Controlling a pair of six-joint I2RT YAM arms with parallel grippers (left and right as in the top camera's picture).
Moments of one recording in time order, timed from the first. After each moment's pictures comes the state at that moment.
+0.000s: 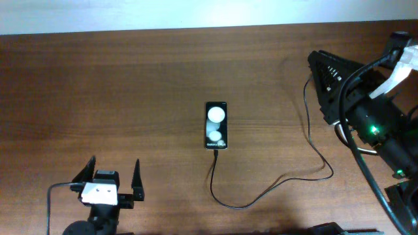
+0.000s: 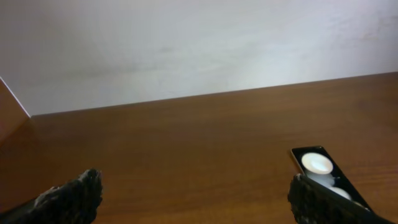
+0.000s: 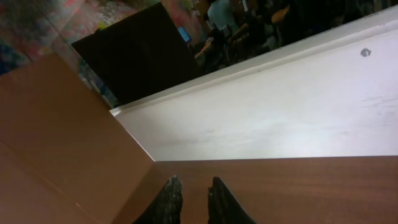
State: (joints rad) left arm 0.04 0.01 0.46 -0.58 0.11 0.11; right arm 0.18 0.98 1.54 -0.58 -0.34 0.51
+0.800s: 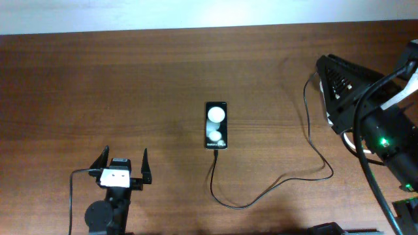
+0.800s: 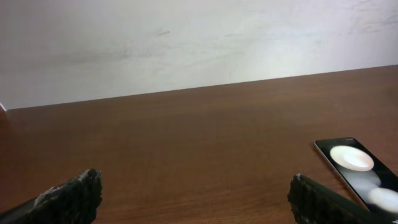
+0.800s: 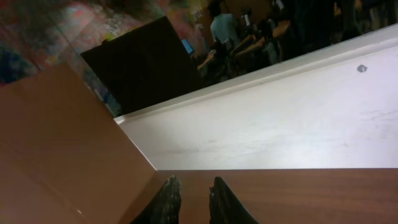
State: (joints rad) left arm 0.04 0.01 0.02 -0.09 0.11 0.11; right arm 0.18 0.93 1.54 -0.58 -0.32 0.51
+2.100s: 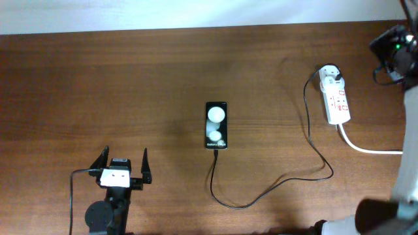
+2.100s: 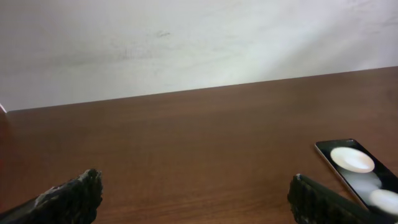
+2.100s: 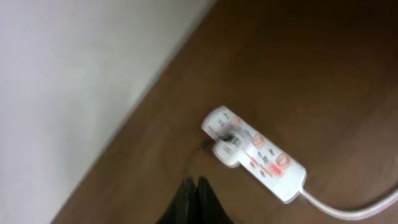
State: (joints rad) left arm 0.04 0.01 0.02 -0.07 0.10 0.11; right arm -0.32 1.67 1.85 -1.01 0.03 0.70
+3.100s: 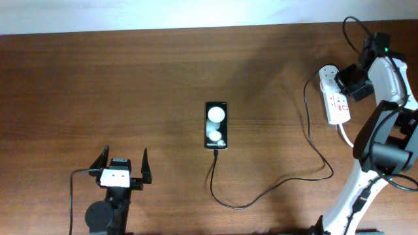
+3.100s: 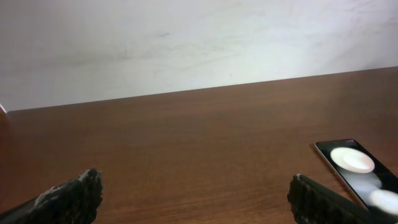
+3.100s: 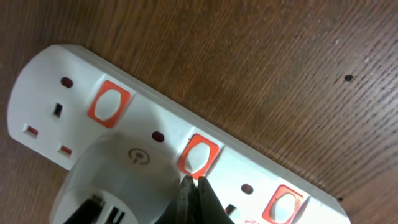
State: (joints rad) left arm 0.04 0.01 0.02 -0.07 0.10 0.11; right arm -0.35 2.25 1.85 -0.95 -0.02 0.73
